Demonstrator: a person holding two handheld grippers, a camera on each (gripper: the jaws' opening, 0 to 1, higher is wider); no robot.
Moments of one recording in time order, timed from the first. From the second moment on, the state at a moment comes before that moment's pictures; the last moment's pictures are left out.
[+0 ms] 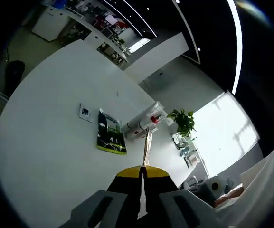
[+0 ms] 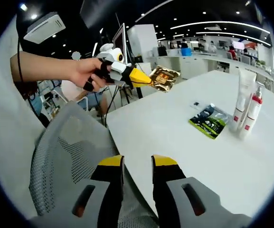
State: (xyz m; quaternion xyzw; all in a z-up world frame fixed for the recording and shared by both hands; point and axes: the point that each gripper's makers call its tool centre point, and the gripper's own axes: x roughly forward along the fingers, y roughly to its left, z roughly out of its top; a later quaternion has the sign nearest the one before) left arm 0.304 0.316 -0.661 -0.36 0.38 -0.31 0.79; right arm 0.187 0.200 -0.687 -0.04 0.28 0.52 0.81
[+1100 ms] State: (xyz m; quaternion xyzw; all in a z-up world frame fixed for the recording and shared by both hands) left arm 0.389 0.330 -0.763 -0.33 0.55 -0.24 0.73; right arm 0.198 0.185 -0.702 -0.05 0.31 0.47 0.82
